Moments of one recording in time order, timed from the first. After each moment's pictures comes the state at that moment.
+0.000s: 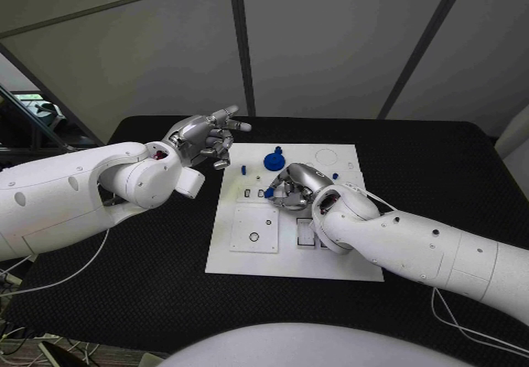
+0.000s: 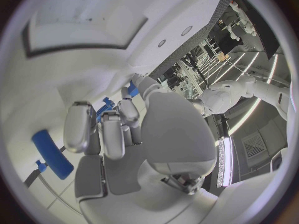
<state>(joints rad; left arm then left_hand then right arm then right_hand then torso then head) 1.14 -1.03 0.07 1.66 -0.08 -0.23 0.17 0.88 0.04 0.41 0.13 0.17 1.01 0.13 0.14 0.22 1.11 0.06 1.03 0.62 1.47 -0.02 1.46 1.31 0.08 1.28 0.10 1.06 1.27 1.00 -0.44 0.03 1.36 -1.42 -0.44 -0.29 1.37 -0.14 0.28 0.11 0.31 1.04 0.13 0.17 0.08 1.29 0.04 1.21 1.15 1.47 -0.04 1.49 1.31 0.09 1.40 0.07 1.39 1.22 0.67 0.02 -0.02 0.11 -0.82</state>
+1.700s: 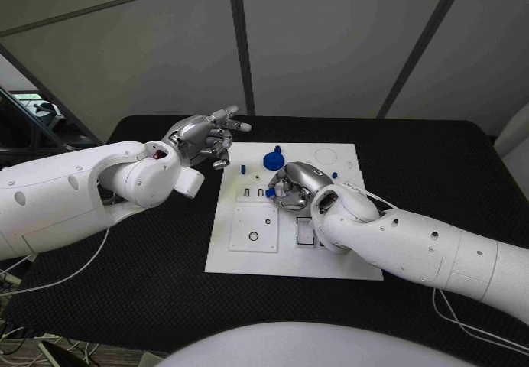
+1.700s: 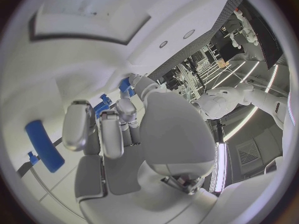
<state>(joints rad) 1.14 -1.03 0.07 1.65 -0.08 -0.21 0.16 0.88 0.04 0.41 0.13 0.17 1.01 0.13 0.14 0.22 1.11 0.06 1.03 0.63 1.47 -0.02 1.47 1.31 0.08 1.28 0.10 1.07 1.28 1.00 -0.45 0.03 1.37 -1.52 -0.44 -0.31 1.38 -0.17 0.31 0.08 0.29 1.00 0.14 0.16 0.08 1.24 0.06 1.18 1.11 1.47 -0.02 1.47 1.31 0.09 1.39 0.08 1.38 1.20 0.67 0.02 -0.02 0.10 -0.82</state>
